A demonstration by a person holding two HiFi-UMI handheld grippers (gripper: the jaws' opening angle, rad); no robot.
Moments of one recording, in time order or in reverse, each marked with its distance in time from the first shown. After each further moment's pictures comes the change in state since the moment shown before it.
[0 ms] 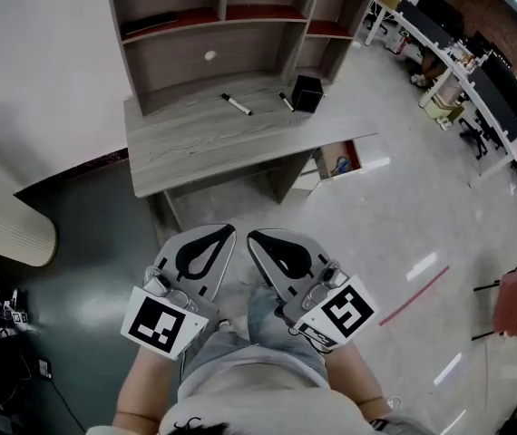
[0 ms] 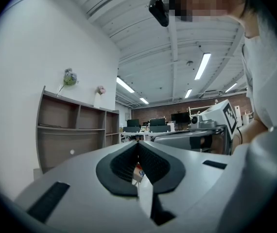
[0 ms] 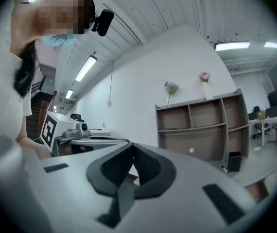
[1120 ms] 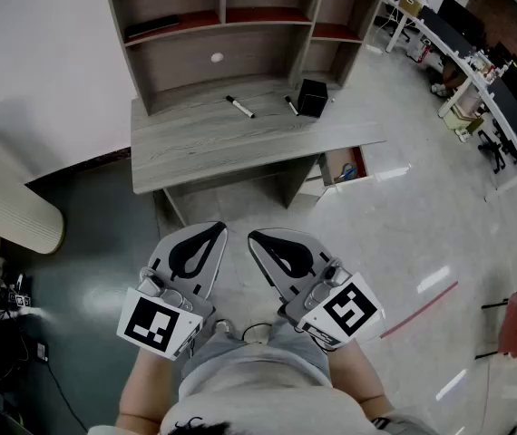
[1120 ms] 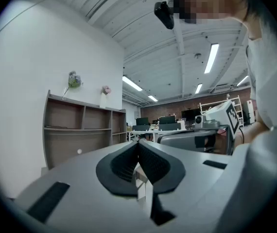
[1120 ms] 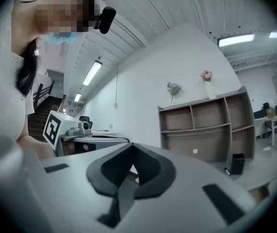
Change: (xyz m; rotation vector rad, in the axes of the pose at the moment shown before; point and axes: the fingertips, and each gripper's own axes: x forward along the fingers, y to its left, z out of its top) left arm 0.036 -0.020 0.005 0.003 0.015 0.114; right arm -0.037 -0.039 0.004 -0.001 -0.012 0.083
